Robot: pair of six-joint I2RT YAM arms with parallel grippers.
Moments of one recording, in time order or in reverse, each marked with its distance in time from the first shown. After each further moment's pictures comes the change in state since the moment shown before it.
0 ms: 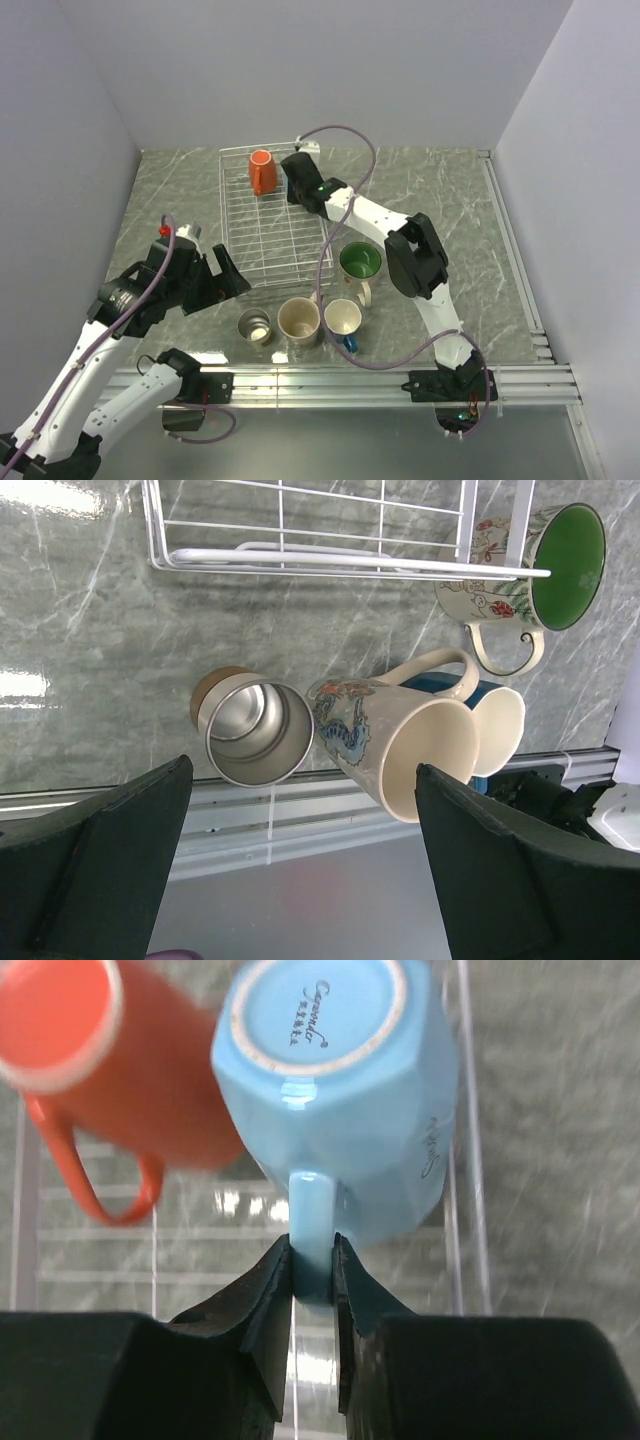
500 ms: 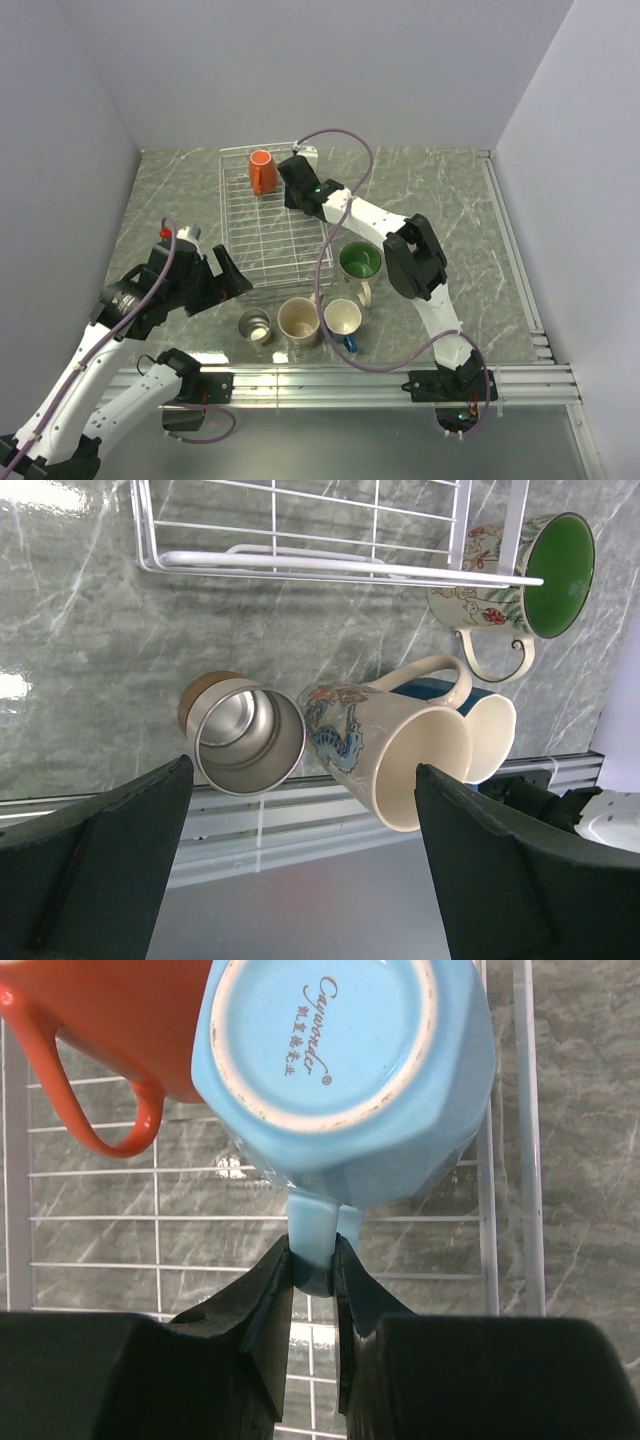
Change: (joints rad) left arm 0.000 -0.014 -0.037 0.039 0.008 -0.031; right arm 0.027 -0.025 -0.061 -0.042 -0.018 0.054
